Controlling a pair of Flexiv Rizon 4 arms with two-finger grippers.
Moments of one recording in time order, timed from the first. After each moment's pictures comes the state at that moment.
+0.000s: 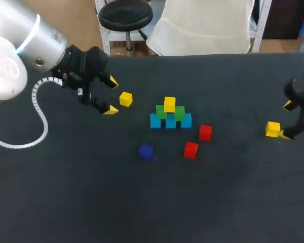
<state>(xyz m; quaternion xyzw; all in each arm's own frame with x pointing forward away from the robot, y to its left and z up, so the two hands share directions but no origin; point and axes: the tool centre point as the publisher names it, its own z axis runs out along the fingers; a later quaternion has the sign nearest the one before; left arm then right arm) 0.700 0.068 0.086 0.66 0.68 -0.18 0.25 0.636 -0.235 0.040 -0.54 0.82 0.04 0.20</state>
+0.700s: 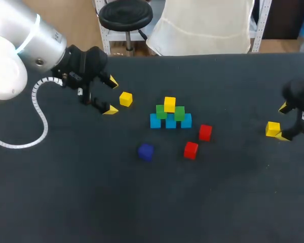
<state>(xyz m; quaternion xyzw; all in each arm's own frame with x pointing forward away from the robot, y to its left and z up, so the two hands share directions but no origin) 0.700 0.068 0.086 0.66 0.68 -0.18 0.25 0.658 -0.239 0.008 -0.57 0.80 0.07 0.19</state>
